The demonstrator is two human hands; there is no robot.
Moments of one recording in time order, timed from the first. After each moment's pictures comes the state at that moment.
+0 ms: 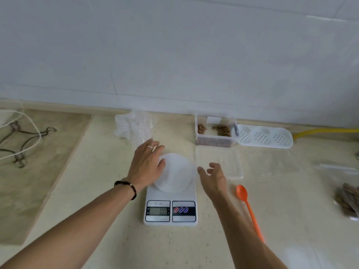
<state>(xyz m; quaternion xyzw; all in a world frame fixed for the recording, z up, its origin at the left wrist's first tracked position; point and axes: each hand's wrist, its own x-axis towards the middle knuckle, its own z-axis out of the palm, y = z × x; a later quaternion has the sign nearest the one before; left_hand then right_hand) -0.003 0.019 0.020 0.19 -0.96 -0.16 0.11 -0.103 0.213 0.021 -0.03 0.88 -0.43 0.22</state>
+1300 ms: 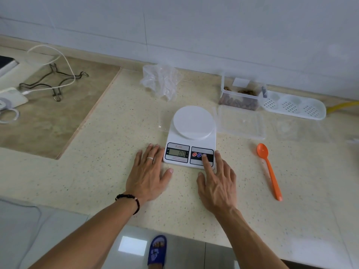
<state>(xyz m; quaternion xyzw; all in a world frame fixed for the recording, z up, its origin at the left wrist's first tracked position) 0.155 0.116 -0.075 0.28 -0.95 -0.11 0.08 0.020 0.291 -0.072 -0.38 0.92 -0.08 -0.02</state>
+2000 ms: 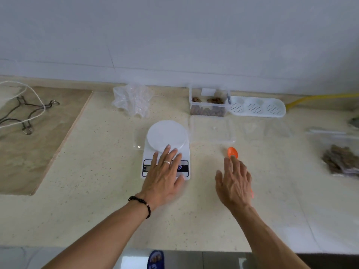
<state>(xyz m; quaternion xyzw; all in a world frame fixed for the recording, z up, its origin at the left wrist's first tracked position) 0.076 0.157 -0.030 0.11 -0.99 -0.07 0.10 -0.043 0.349 -0.031 -0.24 0.96 -0.10 -0.04</state>
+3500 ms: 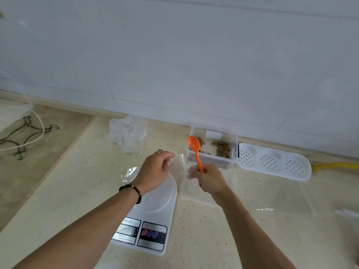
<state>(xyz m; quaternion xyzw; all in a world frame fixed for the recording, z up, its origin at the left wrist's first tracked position) -0.088 0.073 0.037 0.29 -0.89 -0.32 0.14 -0.221 0.214 0.032 -0.19 0.75 -0.49 0.41</state>
